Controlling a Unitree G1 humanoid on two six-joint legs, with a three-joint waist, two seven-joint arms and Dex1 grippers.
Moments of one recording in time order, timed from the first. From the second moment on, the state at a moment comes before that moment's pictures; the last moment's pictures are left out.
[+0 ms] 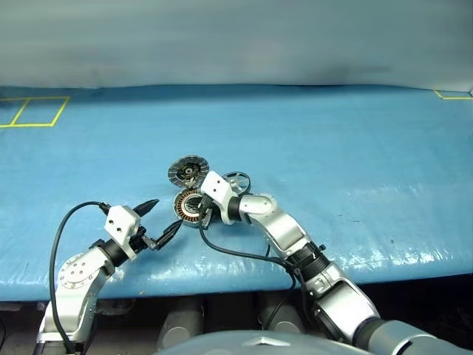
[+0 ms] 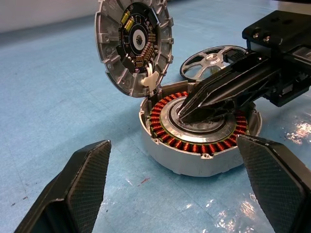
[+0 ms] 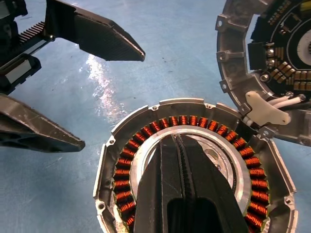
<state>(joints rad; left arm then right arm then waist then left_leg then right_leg) 0.23 0.47 0.11 -0.20 -0.33 0.07 -0.72 -0.49 -0.07 0.49 0.18 0.02 0.41 0.70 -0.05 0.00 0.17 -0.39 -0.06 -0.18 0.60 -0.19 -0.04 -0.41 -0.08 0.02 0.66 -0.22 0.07</state>
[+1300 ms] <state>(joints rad) 0.20 0.47 0.11 -0.19 -0.33 0.07 -0.74 -0.44 -0.28 0.31 0.00 0.01 0.54 0.54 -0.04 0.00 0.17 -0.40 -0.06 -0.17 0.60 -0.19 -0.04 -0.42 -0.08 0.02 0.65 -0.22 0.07</state>
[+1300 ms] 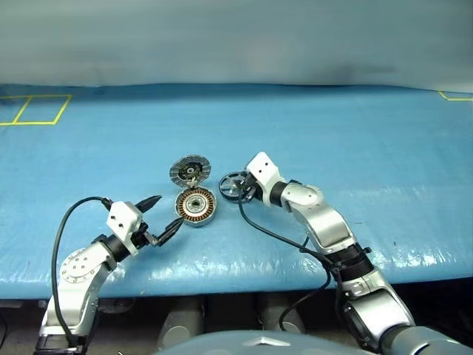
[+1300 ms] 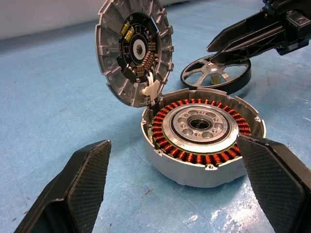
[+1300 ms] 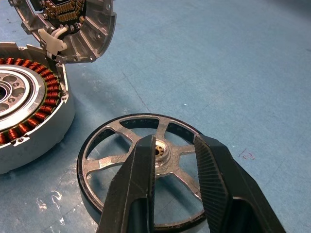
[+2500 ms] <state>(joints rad) 0.20 0.47 0.11 -0.18 -0.31 0.07 -0.72 -0.30 -0.36 0.28 -0.17 0.08 0.67 0.60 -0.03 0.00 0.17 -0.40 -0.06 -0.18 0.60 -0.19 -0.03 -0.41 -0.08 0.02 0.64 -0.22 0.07</state>
